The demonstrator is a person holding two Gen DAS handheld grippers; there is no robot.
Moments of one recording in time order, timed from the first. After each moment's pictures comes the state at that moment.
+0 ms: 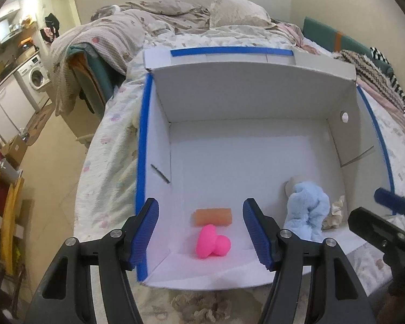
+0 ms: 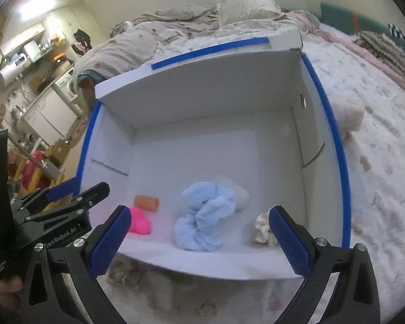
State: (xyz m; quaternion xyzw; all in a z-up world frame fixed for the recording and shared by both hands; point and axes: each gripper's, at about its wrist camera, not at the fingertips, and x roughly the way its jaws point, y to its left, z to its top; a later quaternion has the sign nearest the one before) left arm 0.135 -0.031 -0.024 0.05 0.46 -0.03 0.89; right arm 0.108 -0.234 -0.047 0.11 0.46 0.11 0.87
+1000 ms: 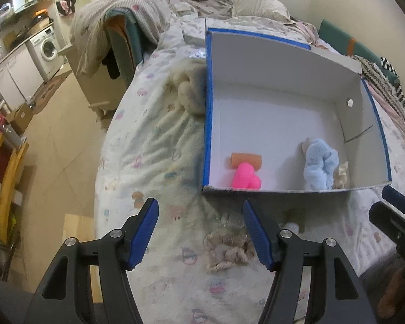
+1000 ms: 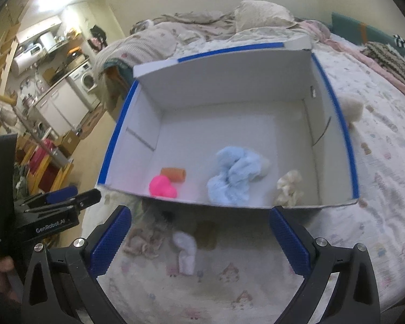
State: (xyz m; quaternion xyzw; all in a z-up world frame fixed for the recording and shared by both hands) left arm 0.057 0.036 -0.023 -0.01 0.49 0.00 0.87; right arm 0.039 -0.197 -0.042 0.09 0.44 0.14 0.88
